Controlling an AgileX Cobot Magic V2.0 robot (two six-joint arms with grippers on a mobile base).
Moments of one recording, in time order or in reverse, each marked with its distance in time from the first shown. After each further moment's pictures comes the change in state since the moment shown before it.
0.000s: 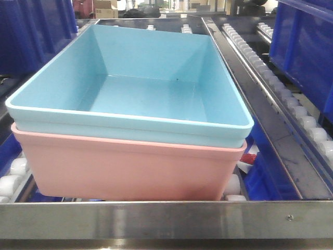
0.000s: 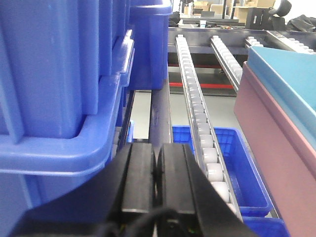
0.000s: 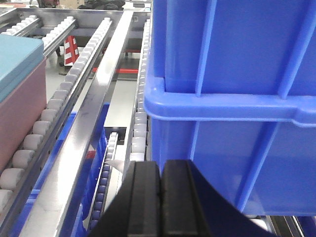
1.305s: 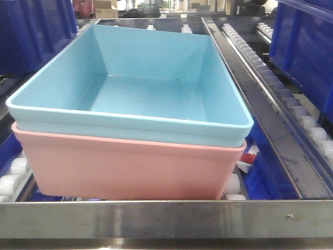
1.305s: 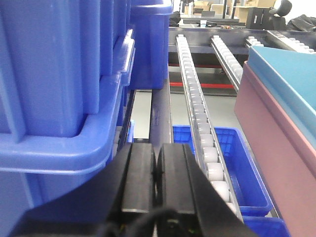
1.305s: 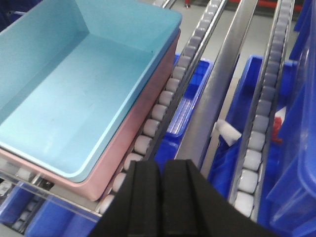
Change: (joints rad) left arm 0.000 0.000 0.000 0.000 0.002 0.000; right arm 0.618 0.473 -0.489 -0.404 0.356 0.484
